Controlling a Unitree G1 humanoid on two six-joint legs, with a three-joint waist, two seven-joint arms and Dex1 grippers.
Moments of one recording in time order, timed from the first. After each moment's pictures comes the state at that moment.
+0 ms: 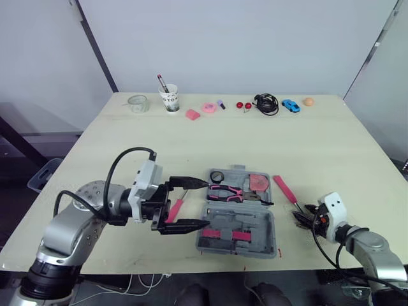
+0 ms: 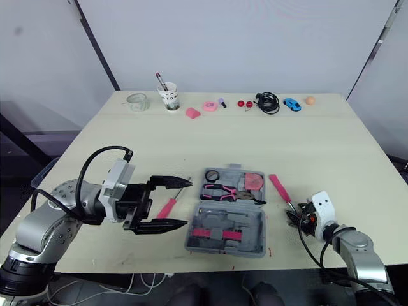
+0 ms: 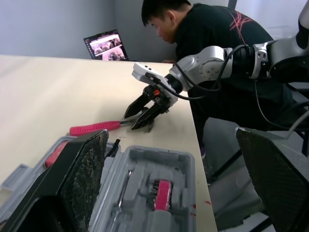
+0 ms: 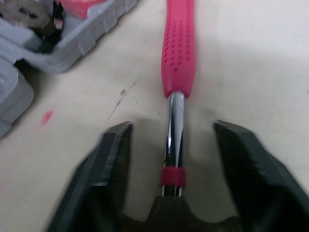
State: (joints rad) left arm -0.21 0.82 0.08 -0.37 -0.71 0.41 -1.30; right arm -0.03 -0.45 -0.13 0.06 0.21 0.35 0.69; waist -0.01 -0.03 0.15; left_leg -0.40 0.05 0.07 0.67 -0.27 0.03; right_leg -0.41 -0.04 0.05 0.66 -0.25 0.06
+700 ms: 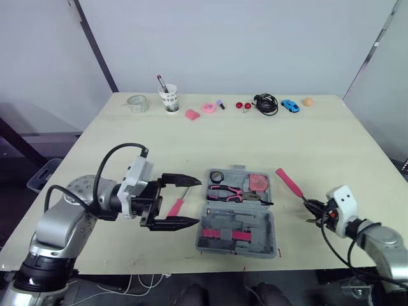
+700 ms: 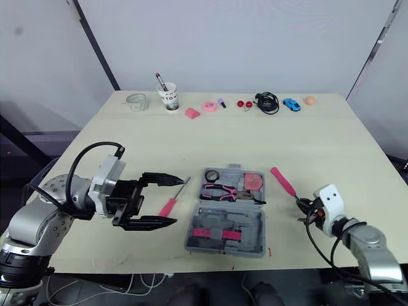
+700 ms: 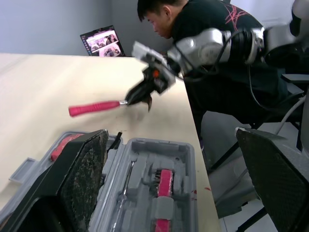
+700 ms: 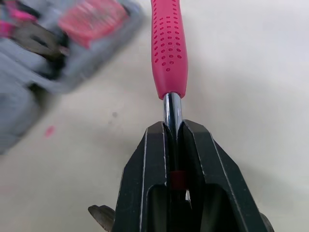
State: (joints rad) left arm -0.23 0.85 0.11 -0.28 -0.70 0.36 -1.40; right arm -0.01 -0.60 -0.14 -0.12 0.28 0.37 0.73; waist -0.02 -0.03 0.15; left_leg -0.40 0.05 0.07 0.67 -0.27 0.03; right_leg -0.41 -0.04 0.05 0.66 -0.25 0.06
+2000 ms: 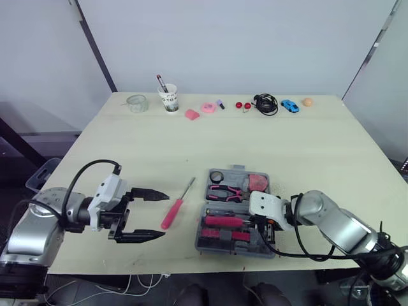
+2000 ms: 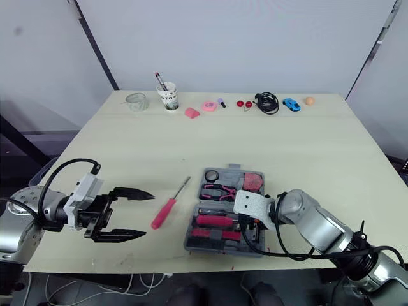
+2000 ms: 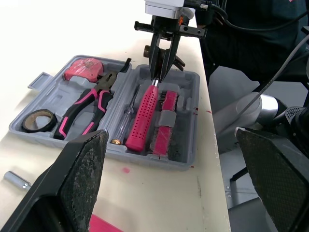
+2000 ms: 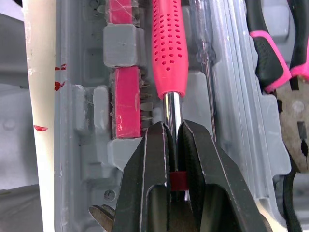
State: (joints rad) left arm -0.10 0.97 0.16 -0.03 -0.59 0.12 -1.55; right arm -0.50 -0.70 0.62 -0.38 0.07 0.79 0.91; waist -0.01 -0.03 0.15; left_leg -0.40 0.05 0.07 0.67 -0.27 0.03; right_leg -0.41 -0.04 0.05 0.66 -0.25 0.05
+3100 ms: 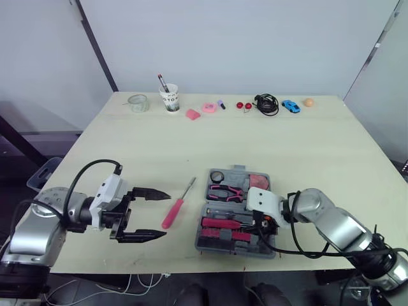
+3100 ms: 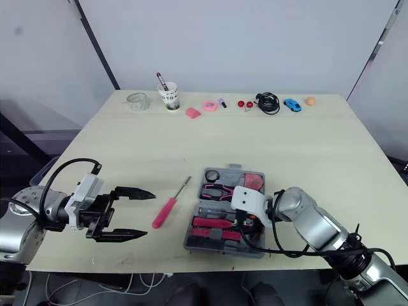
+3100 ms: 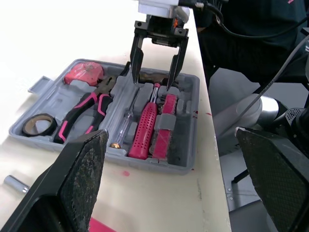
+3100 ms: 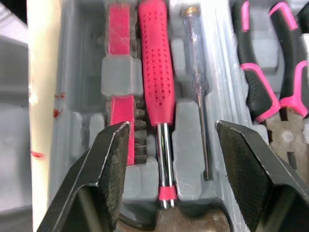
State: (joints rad) left arm -0.12 0.94 0.15 -0.03 -0.59 0.10 -1.55; right arm -0.44 -0.60 0.49 -0.34 0.11 0.73 0.95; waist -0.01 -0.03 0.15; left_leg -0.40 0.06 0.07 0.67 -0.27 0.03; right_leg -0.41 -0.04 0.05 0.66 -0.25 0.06
